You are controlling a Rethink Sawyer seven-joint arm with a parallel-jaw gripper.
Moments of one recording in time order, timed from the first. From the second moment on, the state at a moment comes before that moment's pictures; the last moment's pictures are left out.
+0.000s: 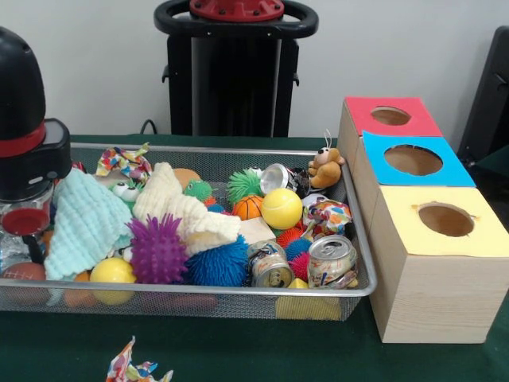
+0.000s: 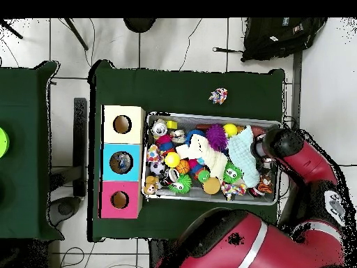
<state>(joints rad) -0.50 -0.19 -0.30 1.20 0.25 0.67 2.23</state>
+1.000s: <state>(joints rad) -0.36 -0.18 -0.50 1.19 0.17 0.42 2.23</state>
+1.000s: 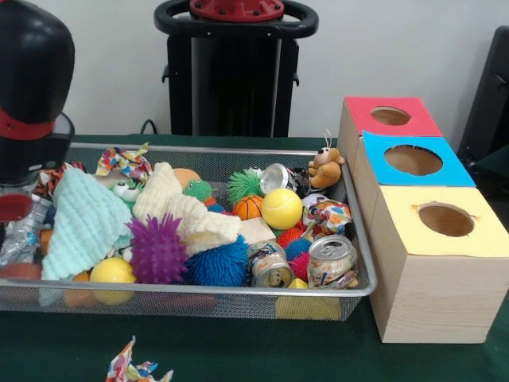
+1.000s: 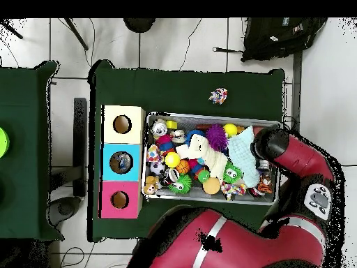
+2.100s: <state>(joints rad) -0.37 -0.12 -0.54 1.16 0.26 0.28 2.23</state>
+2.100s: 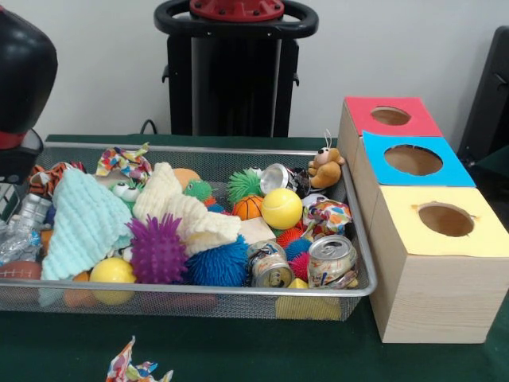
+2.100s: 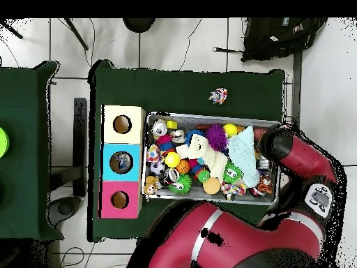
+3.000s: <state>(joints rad) -0.41 -0.29 -0.51 1.20 0.25 0.48 2.23</state>
